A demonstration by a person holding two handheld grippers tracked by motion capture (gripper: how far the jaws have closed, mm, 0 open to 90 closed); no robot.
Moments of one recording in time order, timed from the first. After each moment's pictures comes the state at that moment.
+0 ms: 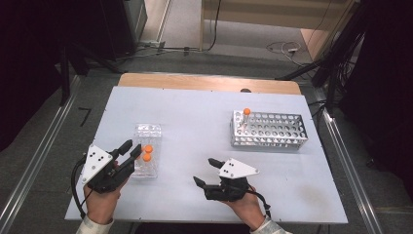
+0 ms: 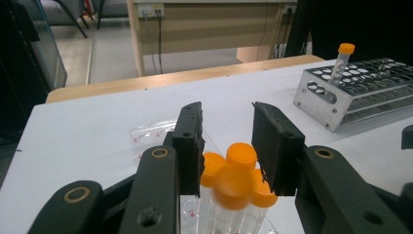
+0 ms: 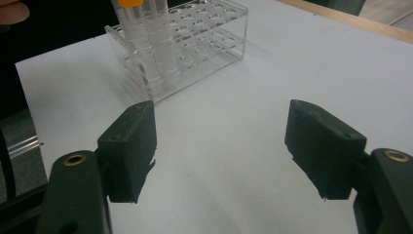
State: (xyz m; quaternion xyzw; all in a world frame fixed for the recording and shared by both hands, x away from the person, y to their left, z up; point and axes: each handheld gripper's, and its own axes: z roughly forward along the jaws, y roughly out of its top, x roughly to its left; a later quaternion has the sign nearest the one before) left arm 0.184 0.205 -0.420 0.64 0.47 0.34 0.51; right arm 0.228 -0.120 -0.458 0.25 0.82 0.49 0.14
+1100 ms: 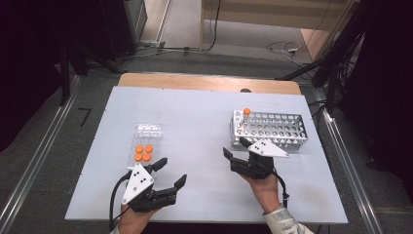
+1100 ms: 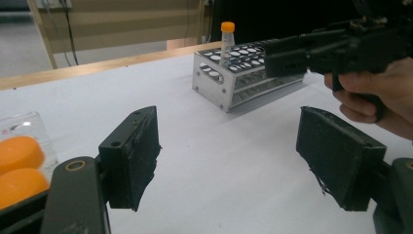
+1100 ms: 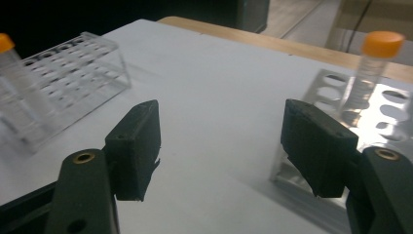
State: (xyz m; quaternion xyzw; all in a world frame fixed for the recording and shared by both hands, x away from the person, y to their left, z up) left arm 0.165 0.124 -0.443 0.70 0.38 0.25 0.55; right arm 0.275 -0.179 -0.440 0.37 0.75 0.49 0.23
